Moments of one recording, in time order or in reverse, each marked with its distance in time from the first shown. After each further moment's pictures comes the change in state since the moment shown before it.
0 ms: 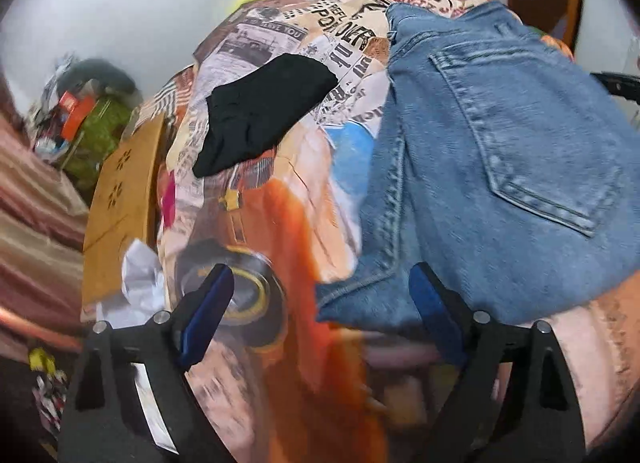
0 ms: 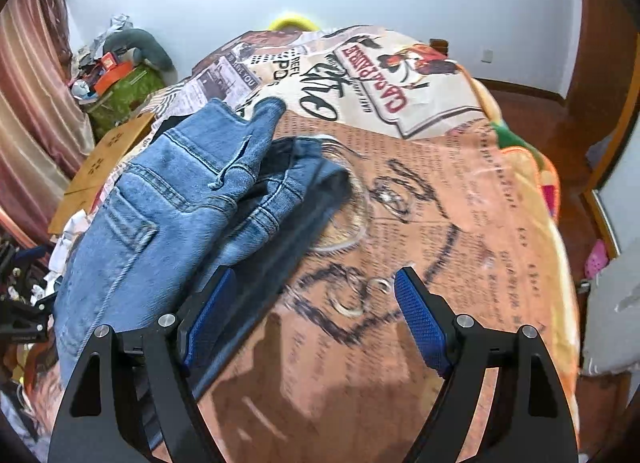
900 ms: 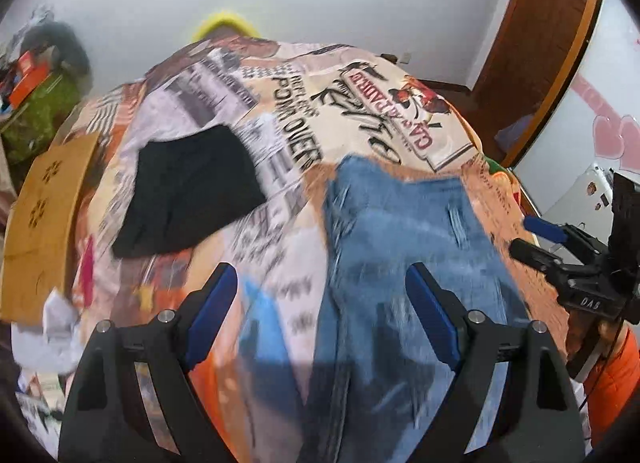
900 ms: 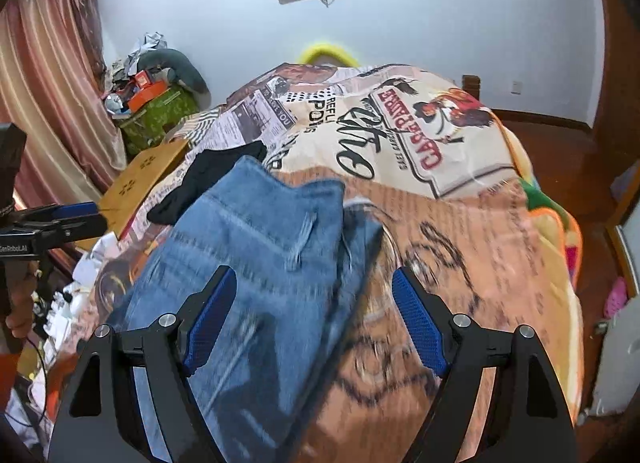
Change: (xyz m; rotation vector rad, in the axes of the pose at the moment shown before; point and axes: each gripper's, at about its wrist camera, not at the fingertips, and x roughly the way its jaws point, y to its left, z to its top) left arm -0.002 0.011 0.152 -0.187 -0.127 -0.332; right arm 0.018 0.010 0.058 -0.048 -0.097 0.131
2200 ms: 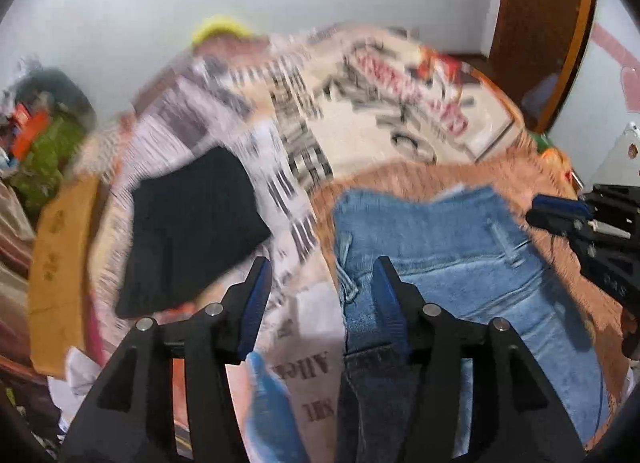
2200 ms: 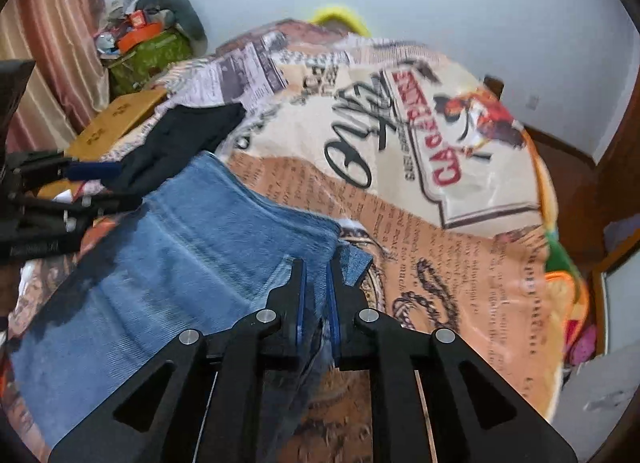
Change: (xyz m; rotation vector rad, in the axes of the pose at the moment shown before) left arm 0.063 -0.022 0.032 0.144 0.004 0.146; right arm 0.044 0.000 0.035 -0.193 0.122 -0.077
